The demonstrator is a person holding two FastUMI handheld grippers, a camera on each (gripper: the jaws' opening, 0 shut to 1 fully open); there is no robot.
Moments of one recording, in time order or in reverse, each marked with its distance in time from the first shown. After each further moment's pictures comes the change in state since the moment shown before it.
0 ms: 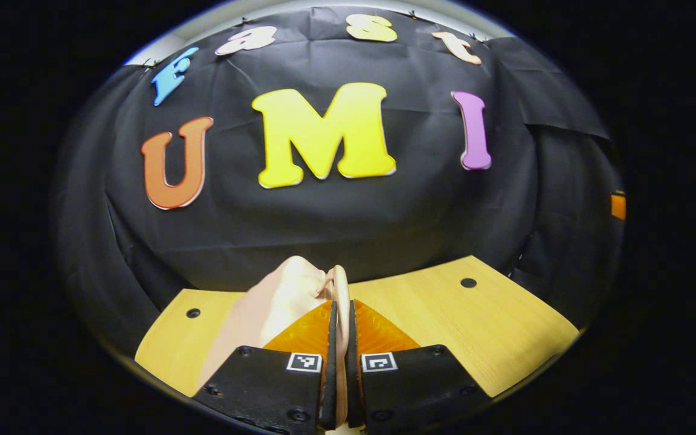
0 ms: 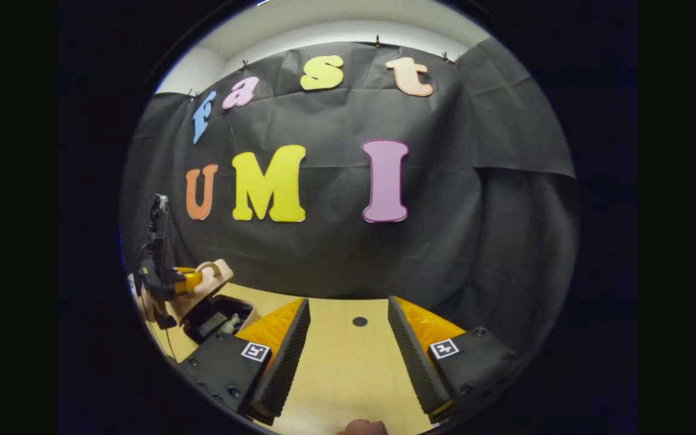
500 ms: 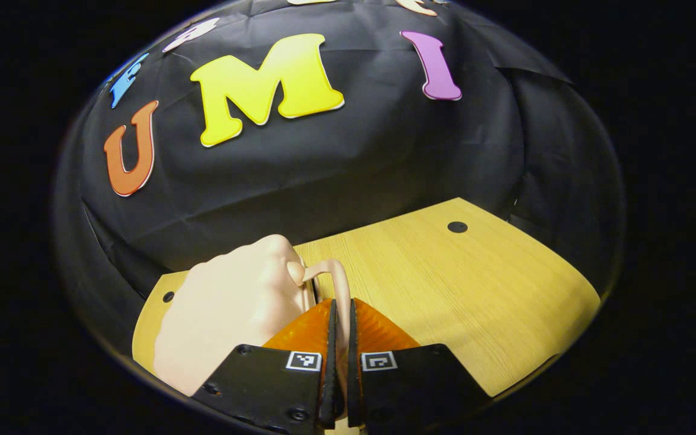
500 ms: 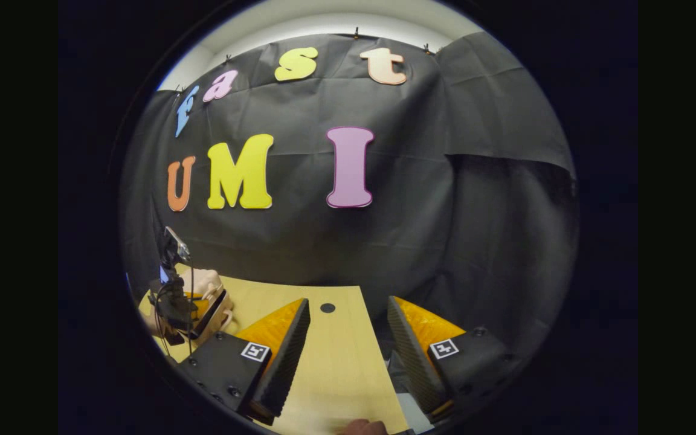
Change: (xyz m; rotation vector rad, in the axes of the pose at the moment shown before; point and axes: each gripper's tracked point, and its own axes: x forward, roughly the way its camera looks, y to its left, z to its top) left arm 0.053 -0.072 -0.089 0.127 0.188 -0.028; right arm -0.007 -0.068 -0.022 0.013 0.057 -0.102
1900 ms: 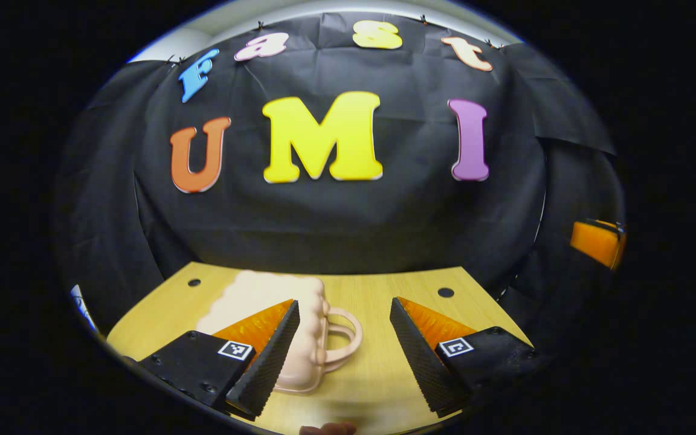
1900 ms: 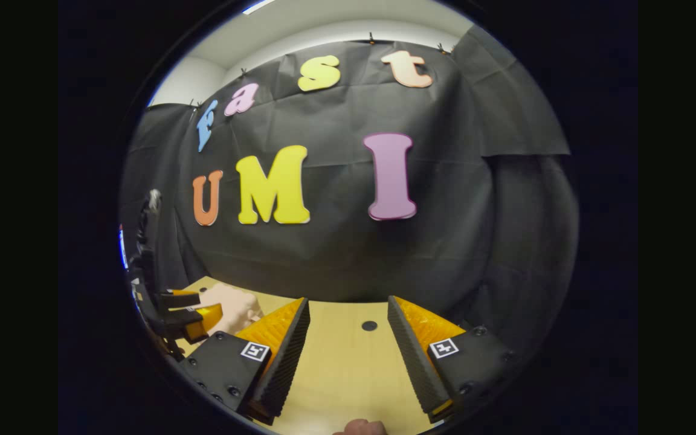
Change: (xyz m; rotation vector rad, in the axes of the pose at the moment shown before) left arm -0.147 0.020 0.100 -0.255 -0.274 0.163; right arm 0.029 0.107 0.025 0.025 -0.102 0.232
